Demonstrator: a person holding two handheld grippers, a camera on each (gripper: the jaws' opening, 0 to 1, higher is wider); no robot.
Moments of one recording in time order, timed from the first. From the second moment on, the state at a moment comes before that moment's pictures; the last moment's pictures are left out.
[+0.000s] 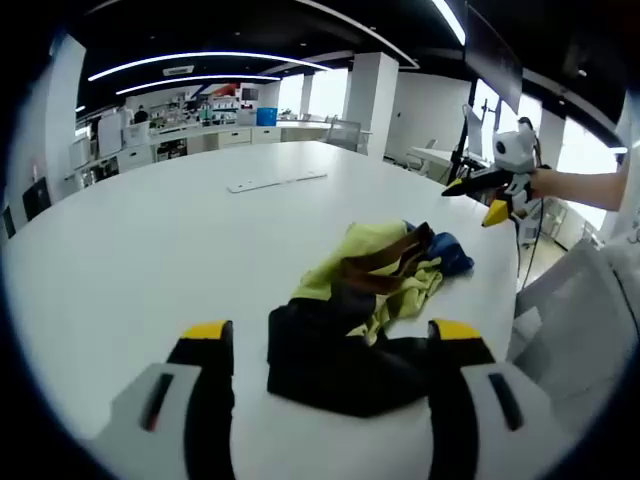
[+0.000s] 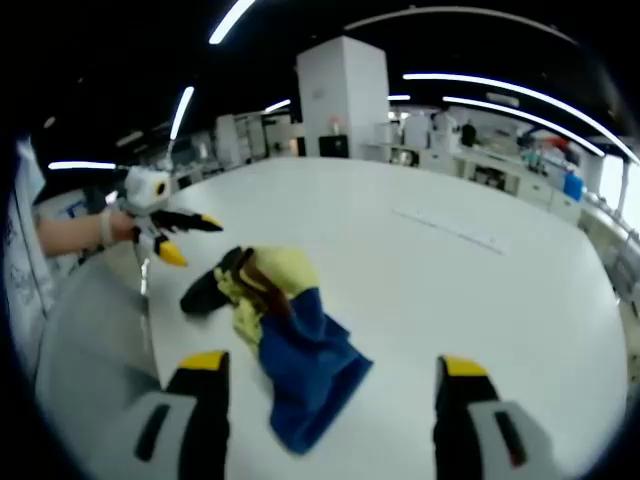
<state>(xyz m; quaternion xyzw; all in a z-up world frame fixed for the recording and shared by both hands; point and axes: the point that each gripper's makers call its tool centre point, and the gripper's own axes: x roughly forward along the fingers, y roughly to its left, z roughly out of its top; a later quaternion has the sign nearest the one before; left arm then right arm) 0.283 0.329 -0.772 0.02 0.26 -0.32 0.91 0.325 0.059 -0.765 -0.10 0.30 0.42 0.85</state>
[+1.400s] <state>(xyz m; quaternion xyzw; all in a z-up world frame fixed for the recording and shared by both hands) 0.284 0.341 -0.760 0.02 0.25 -0.32 0.91 0.325 0.052 -0.766 -0.09 0.30 0.42 0.85</state>
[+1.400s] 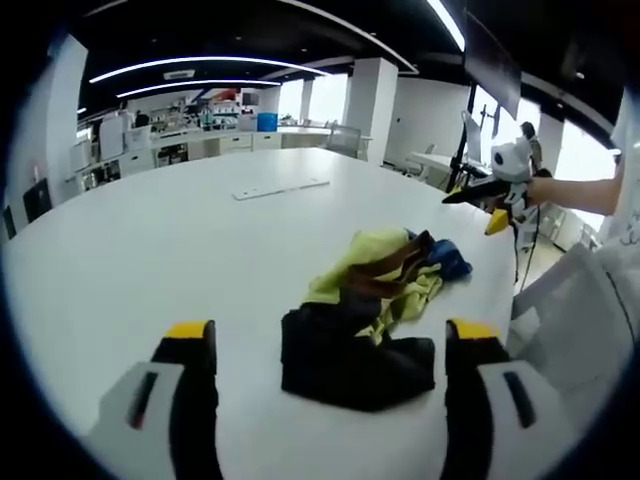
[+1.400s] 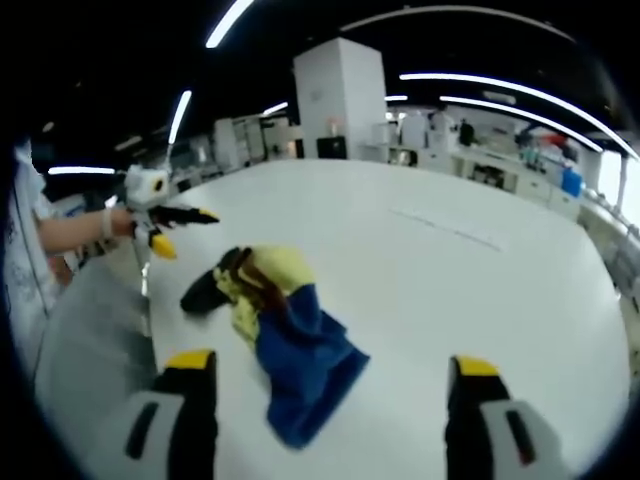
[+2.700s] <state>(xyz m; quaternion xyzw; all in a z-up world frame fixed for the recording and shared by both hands) 0.309 0.302 -0.786 0.04 0.28 -0.35 0.89 0.330 0.070 -0.783 -0.11 0.30 0.42 0.85</state>
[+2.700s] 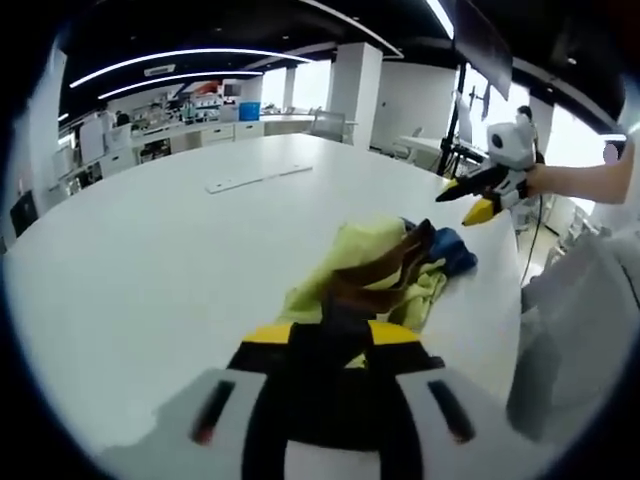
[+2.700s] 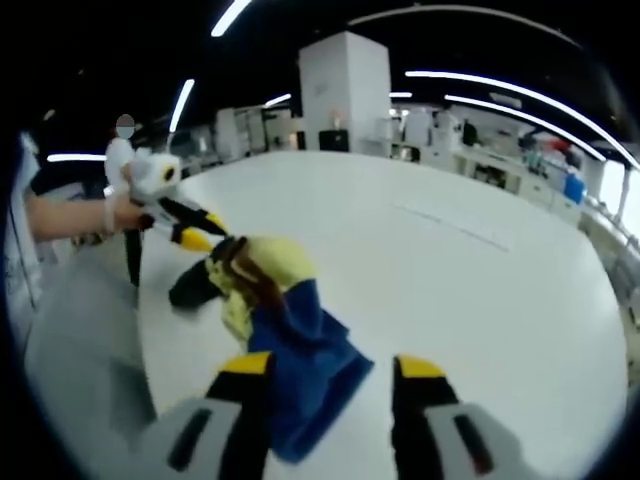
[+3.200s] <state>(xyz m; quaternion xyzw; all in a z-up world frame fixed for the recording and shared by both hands) 0.305 0.299 -0.803 0.05 0.31 -0.36 0.88 0.333 0.104 -0.797 -0.12 0.30 0.44 0.84</state>
